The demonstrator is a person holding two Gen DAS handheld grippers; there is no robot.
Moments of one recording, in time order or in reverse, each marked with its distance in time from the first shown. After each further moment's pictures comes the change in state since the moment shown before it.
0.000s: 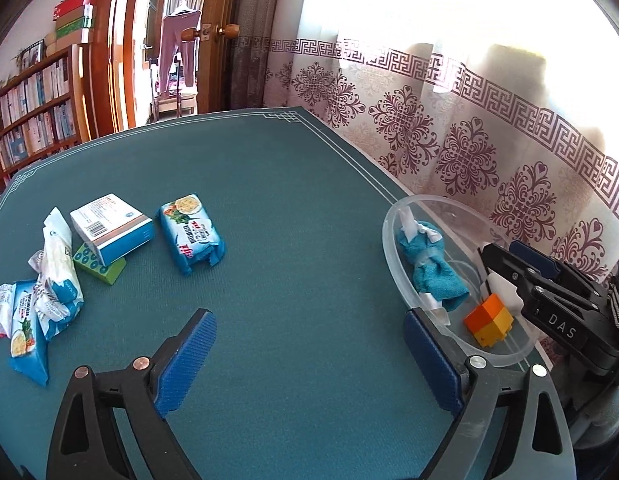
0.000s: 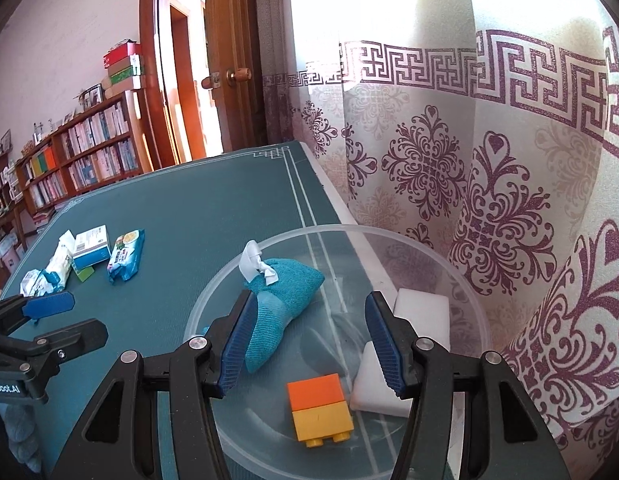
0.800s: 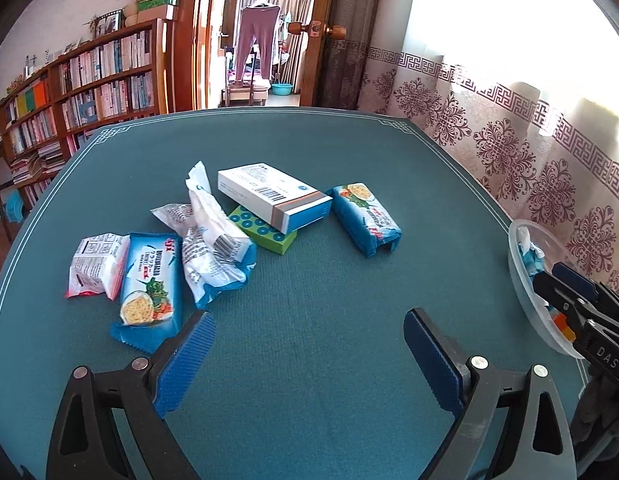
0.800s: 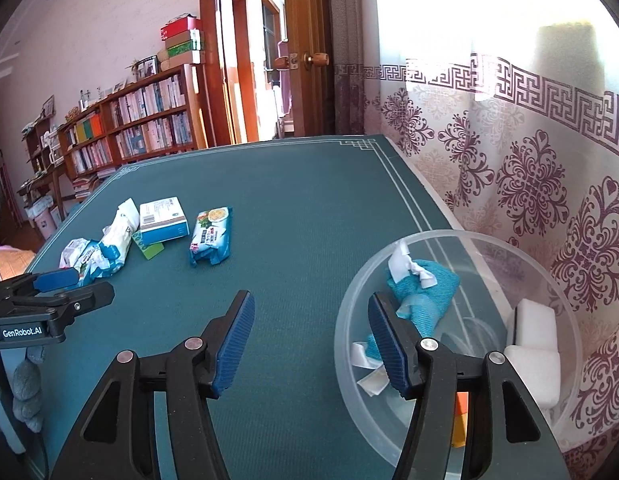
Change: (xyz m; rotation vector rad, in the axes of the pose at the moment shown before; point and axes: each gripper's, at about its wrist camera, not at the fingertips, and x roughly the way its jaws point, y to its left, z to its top) left arm -0.037 0.117 -0.025 -0.153 -0.015 0.192; right arm 0.012 0.099 -0.001 -0.123 0.040 0.160
